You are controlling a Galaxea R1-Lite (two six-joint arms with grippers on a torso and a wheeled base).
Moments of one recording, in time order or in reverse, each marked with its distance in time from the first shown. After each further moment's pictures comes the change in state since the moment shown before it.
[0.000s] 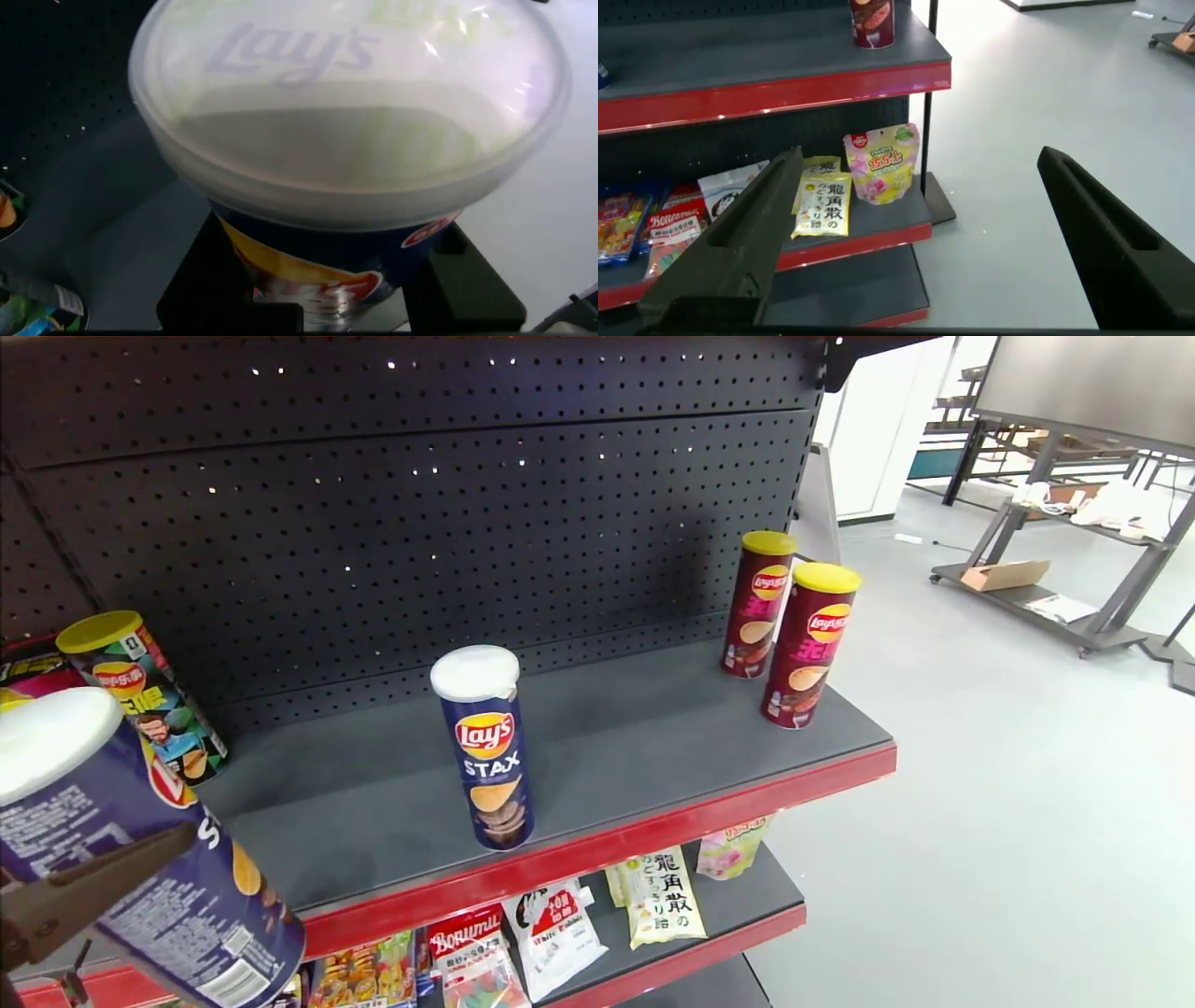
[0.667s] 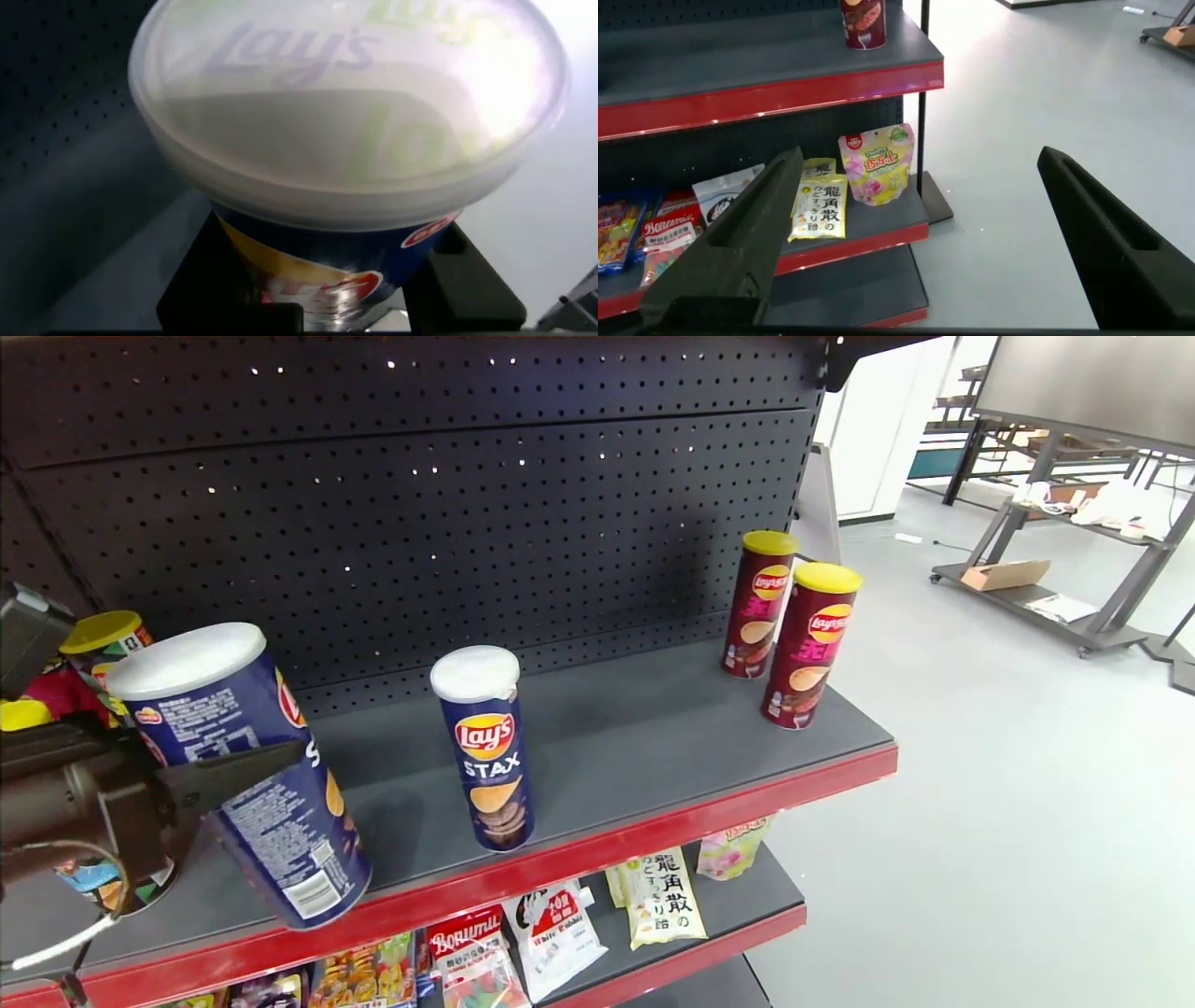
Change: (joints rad) left arm -0.096 0.312 -0.114 -0.149 -0.014 0.004; right arm -0.001 0.000 0.001 0.000 -0.020 0.014
